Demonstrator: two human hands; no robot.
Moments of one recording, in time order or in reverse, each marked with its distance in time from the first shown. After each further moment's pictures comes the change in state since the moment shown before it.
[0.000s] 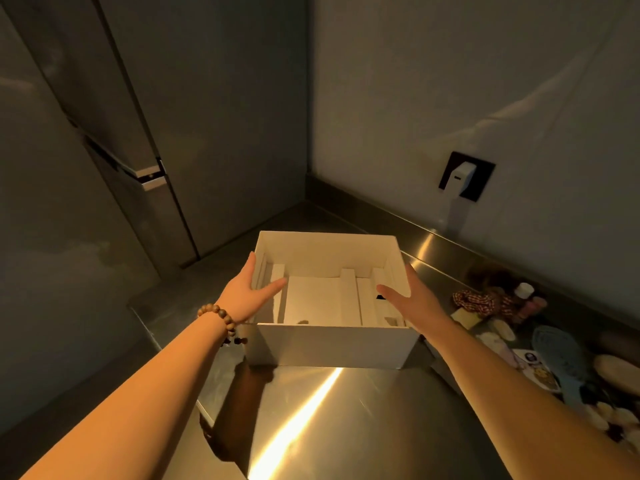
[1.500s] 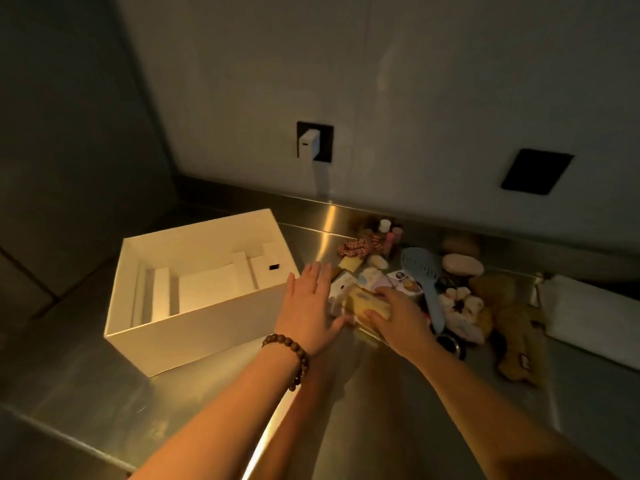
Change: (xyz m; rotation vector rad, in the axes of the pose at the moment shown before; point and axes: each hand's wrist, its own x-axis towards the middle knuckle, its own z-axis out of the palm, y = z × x) left_hand -0.100 0.114 0.206 0.525 -0.094 0.807; right_hand -0.146 0.111 -0.064 -0.242 0.371 0.096
